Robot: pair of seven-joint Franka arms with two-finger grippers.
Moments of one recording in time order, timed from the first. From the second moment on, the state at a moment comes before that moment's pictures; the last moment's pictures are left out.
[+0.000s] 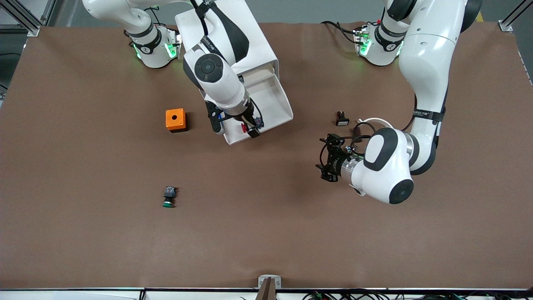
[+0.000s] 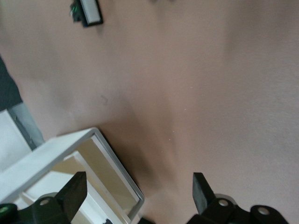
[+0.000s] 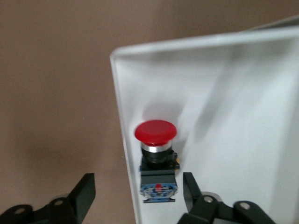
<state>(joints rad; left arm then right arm) -0.33 0.76 -0.02 -1.24 -0.53 1.55 -1.74 0.62 0.33 0.09 -1.78 0.21 2.20 1.85</state>
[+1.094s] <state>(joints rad) -0.55 0.73 -0.05 -1.25 -0.14 1.75 -1.03 0.00 0.16 0.17 -1.56 0.17 1.74 0.70</state>
